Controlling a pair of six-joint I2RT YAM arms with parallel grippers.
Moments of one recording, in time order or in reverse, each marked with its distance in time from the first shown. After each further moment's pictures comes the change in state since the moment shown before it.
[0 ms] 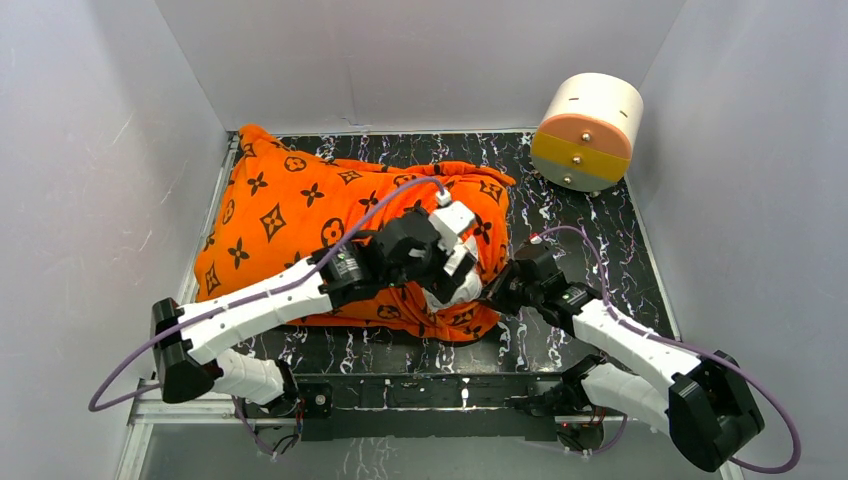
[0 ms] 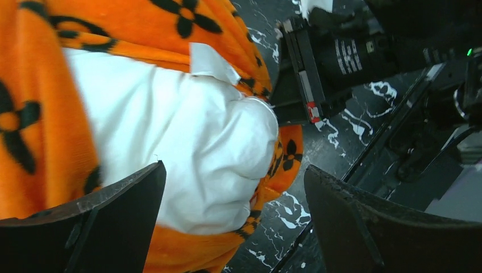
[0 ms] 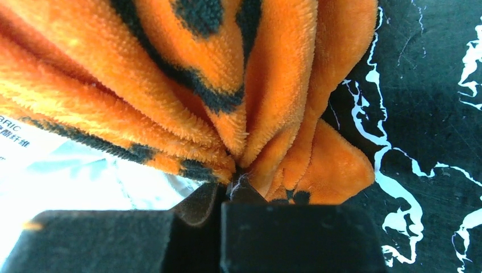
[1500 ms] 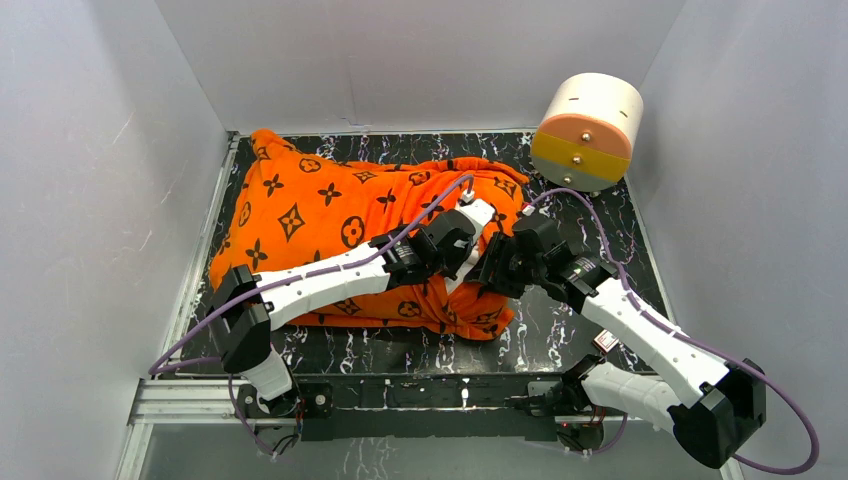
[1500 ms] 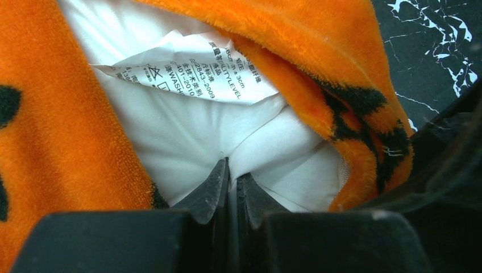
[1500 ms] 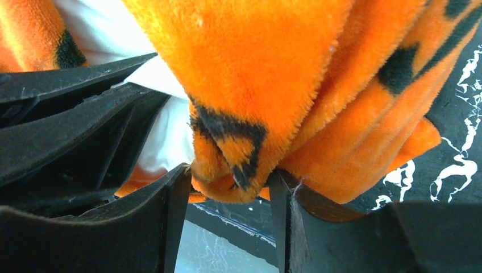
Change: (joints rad) left arm 0.015 0.315 0.059 0.087 -0.140 -0.012; right arm 0.057 -0.022 0.368 -0.391 0.017 -0.179
